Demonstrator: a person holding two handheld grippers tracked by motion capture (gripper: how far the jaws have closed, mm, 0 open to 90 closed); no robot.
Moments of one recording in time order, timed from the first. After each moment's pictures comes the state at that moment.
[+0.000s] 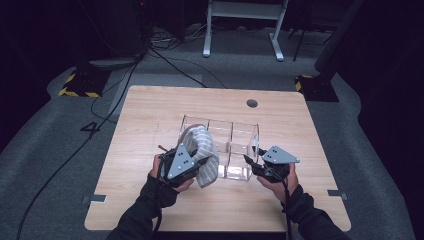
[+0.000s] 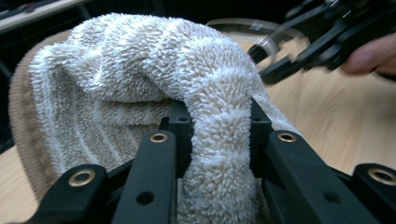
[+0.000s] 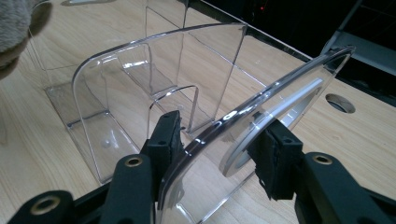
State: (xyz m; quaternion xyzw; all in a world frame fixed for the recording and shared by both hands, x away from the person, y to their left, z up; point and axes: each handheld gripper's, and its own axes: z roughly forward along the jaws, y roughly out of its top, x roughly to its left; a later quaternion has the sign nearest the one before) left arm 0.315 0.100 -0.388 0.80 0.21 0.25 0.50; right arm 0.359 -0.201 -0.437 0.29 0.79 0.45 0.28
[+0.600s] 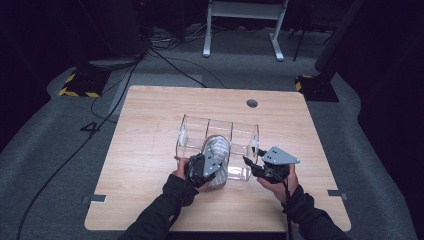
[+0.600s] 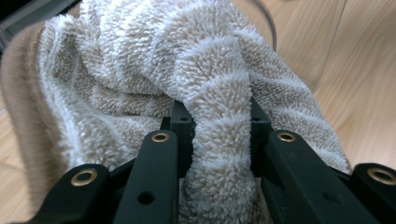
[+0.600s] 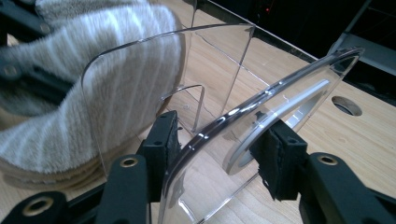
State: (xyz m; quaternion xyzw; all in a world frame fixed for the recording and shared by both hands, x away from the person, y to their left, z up) left arm 0.343 0.046 -0.454 0.87 0.22 0.26 0.36; right arm 0.357 -0.200 -0.437 0.28 0.80 0.45 0.28
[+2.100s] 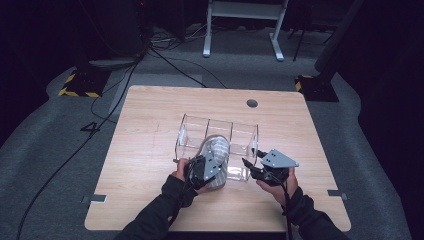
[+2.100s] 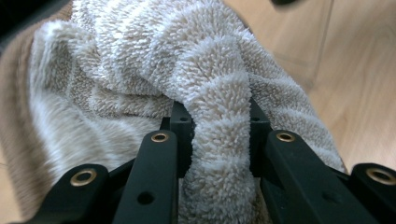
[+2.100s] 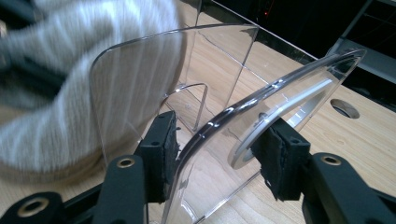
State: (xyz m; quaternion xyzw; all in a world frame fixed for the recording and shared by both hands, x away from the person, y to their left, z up) left arm 0.338 0.051 -0.455 0.87 0.21 0.25 0.36; right arm 0.351 -0.198 -0.439 0.28 0.80 0.45 0.29
